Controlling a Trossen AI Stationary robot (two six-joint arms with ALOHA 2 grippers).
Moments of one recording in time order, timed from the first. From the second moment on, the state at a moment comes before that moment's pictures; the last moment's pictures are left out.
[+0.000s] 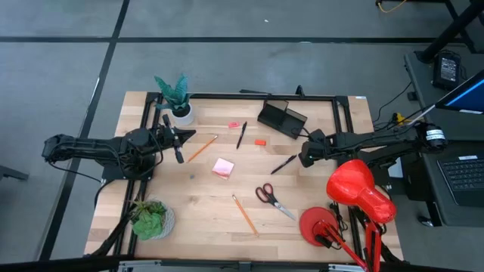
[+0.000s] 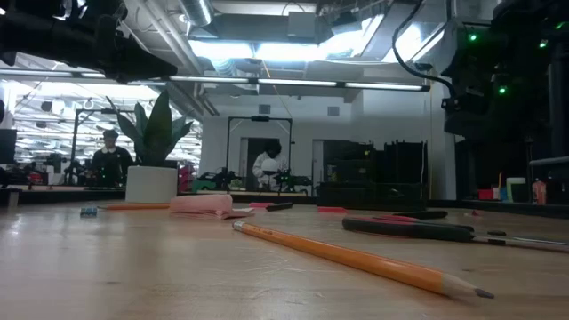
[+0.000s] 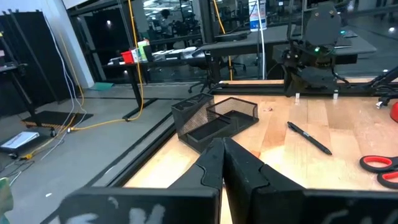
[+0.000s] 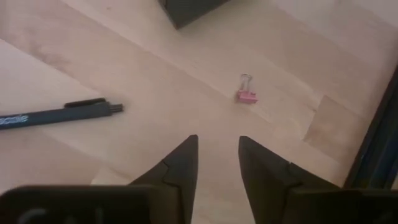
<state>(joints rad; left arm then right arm) 0.06 0.42 0.20 0.15 -0.40 0.10 -0.05 1.12 0.59 -0.91 0.41 0.99</state>
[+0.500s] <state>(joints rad) 0.06 0.42 0.20 0.15 -0.40 0.10 -0.21 1.12 0.50 -0.69 0.41 0.83</state>
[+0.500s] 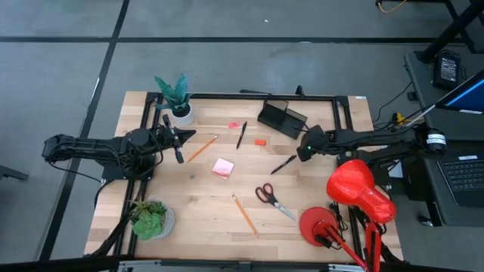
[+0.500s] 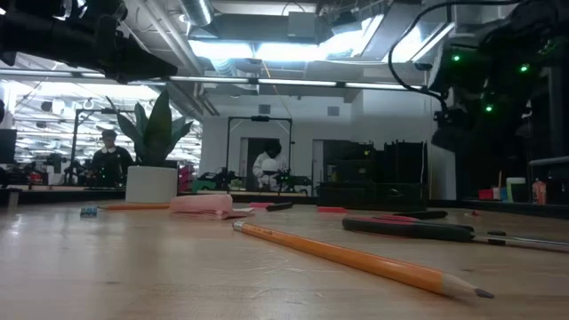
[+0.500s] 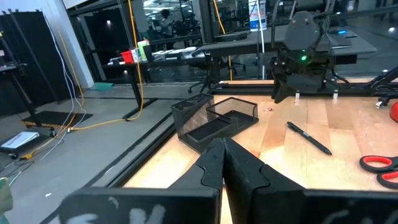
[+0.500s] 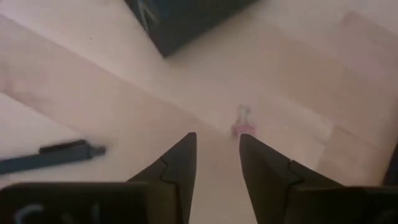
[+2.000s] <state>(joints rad) 0.06 0.42 0.20 0.10 -0.40 0.07 -0.29 1.12 0.40 -0.56 0.37 0.75</state>
